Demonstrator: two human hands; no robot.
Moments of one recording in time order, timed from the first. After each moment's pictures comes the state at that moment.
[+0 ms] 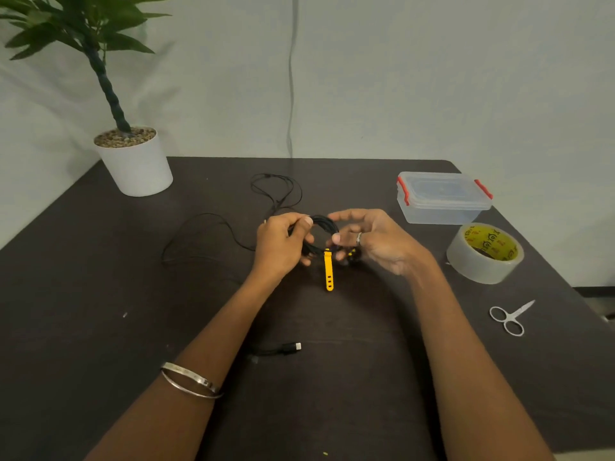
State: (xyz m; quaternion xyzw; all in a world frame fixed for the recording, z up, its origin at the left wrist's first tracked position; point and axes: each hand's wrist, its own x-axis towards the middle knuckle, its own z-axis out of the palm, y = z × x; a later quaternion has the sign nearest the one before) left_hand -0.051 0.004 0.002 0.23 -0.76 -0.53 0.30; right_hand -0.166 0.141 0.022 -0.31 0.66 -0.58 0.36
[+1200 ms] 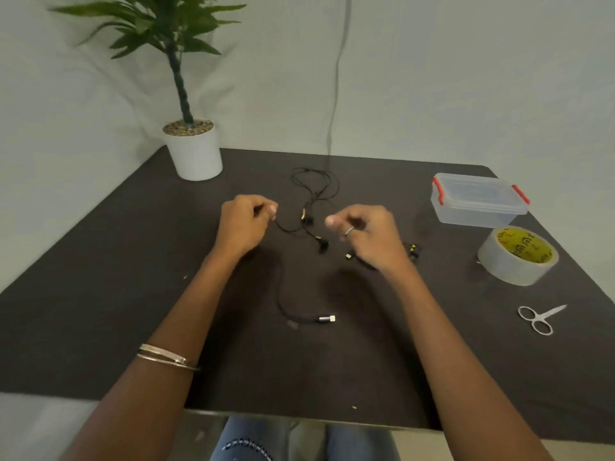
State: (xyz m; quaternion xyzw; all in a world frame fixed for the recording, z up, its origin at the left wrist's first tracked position) left_hand 0.037 -0.062 0.026 0.31 -0.84 -0.33 0.30; right_hand -0.096 0.110 0.029 -0.42 0.77 -0.48 0.06
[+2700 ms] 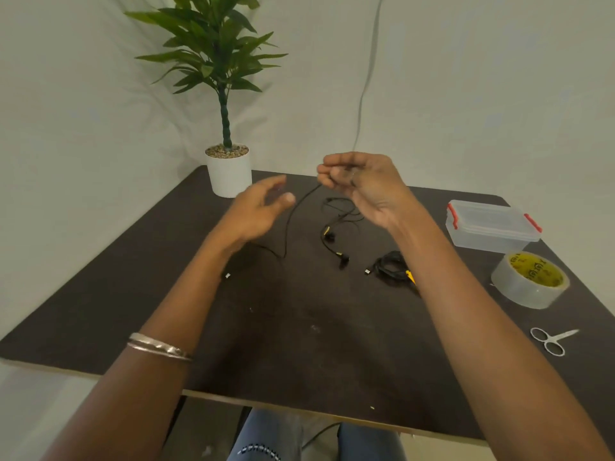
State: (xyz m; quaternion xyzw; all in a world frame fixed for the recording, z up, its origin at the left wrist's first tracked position) left_hand 0.079 -0.070 0.088 0.25 -0.85 -0.40 0.24; right_hand -0.072 0.059 0.131 -0.35 0.52 -0.71 0.31
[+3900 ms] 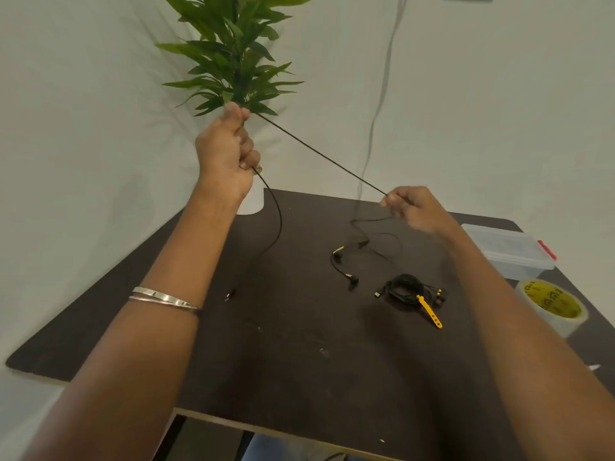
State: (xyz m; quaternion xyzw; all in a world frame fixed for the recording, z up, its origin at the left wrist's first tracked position) left_hand 0.078 -0.096 0.180 0.17 -0.40 -0.72 0.54; right_hand -0.166 0.083 0.109 -0.49 0.77 -0.42 0.06
